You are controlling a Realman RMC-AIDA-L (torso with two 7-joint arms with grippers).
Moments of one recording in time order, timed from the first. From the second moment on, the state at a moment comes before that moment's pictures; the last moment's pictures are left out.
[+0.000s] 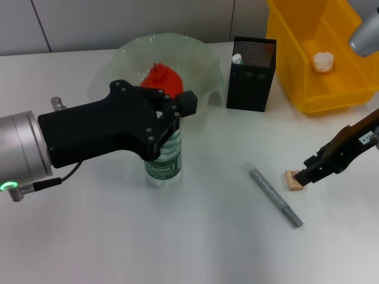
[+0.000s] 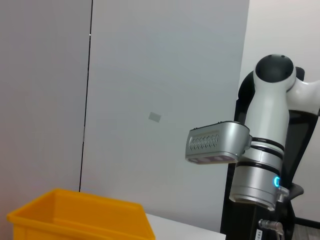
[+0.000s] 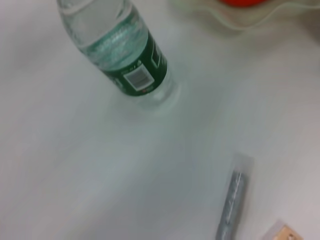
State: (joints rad) left arm -0.08 -2.07 1.55 1.52 -1.69 -1.19 1.41; right arm 0.63 2.01 -0.99 -1.19 0.63 1.85 -0.86
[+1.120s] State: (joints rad) left arm -0.10 -2.07 1.55 1.47 -1.74 -1.18 1.41; right arm 0.80 2.00 -1.01 -0.97 0.37 1.61 -1.19
